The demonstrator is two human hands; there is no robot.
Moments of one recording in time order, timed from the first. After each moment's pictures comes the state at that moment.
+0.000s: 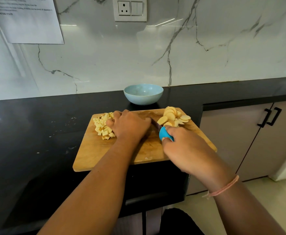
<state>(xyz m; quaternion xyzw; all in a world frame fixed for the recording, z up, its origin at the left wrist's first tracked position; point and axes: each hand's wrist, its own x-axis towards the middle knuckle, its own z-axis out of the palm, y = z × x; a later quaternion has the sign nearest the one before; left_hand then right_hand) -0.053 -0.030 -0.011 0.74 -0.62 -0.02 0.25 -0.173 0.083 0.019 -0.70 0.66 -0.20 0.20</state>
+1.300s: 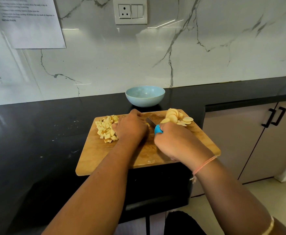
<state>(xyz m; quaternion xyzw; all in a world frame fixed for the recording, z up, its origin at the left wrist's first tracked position) -0.048 -0.045 -0.015 0.72 -0.61 -0.10 0.30 -0.154 0.046 0.021 -0.68 0.69 -0.16 0.20</state>
